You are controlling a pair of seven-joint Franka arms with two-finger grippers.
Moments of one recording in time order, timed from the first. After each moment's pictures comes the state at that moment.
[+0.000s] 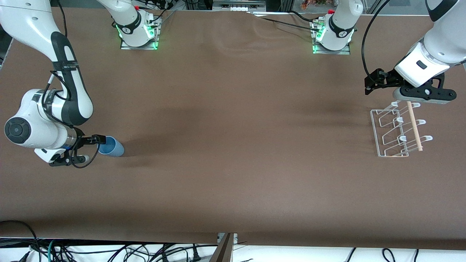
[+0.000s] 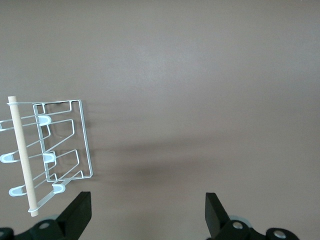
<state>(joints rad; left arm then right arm) -0.06 -0.03 -0.06 -1.72 -0.01 1.67 -0.04 0.02 0.55 -0.10 -1.71 0.00 2.11 -0.21</state>
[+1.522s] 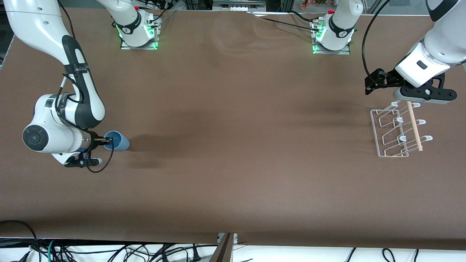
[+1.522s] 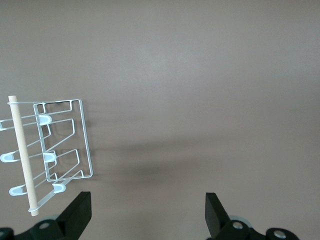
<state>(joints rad) -0.06 -0.03 -0.06 -1.72 -0.01 1.66 -0.04 0.08 0.57 -0.06 -1.61 0.06 1.91 -0.02</state>
